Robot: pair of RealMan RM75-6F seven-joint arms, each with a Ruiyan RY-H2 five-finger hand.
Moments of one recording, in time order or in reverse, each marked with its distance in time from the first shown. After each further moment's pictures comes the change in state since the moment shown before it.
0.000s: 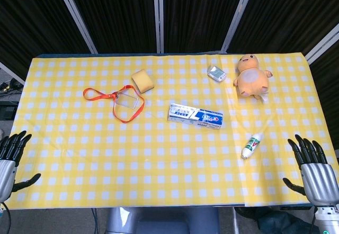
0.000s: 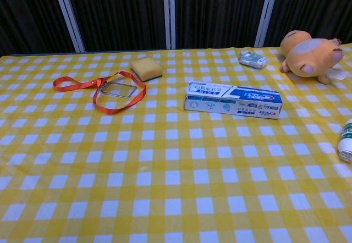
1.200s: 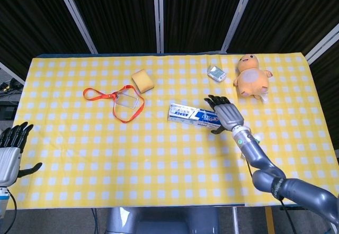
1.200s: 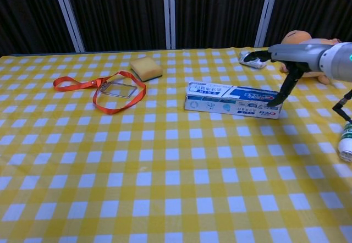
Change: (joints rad) left arm -0.076 -0.057 -0.079 0.053 -0.171 -0.127 0.060; right arm 0.764 -0.440 0.281 0.471 0.598 -0.864 -0.046
